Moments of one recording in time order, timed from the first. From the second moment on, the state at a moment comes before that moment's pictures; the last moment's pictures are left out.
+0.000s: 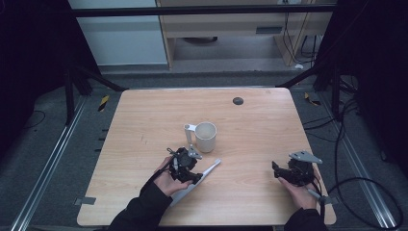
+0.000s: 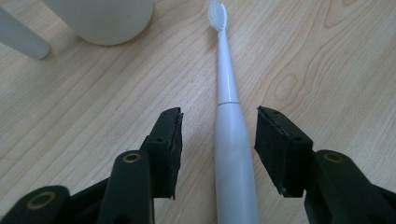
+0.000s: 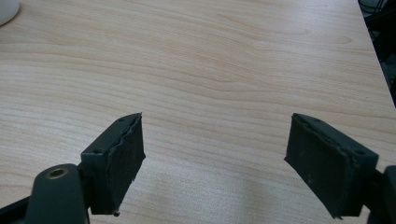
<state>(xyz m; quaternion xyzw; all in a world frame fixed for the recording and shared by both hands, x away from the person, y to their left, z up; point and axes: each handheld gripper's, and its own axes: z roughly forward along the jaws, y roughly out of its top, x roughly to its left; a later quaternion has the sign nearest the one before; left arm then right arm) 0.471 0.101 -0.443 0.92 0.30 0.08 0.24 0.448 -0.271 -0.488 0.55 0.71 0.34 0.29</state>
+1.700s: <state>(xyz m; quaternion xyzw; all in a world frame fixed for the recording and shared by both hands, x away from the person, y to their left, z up) 0.479 0.091 -0.463 0.94 0.30 0.03 0.19 0.449 -0.271 -0.489 0.55 0.71 0.34 0.28</state>
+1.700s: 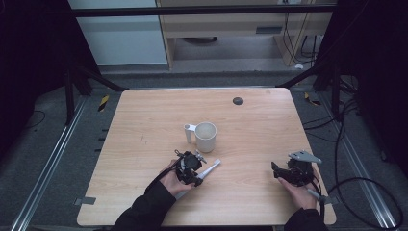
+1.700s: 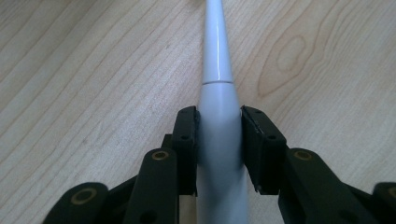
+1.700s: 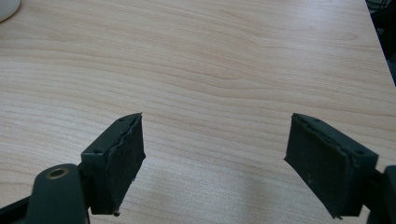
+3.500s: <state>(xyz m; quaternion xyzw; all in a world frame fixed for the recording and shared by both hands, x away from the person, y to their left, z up) 0.481 0.137 -0.365 0.84 0.35 0.14 0.38 0.450 -0.272 -0.492 0.55 0.71 0.34 0.28</state>
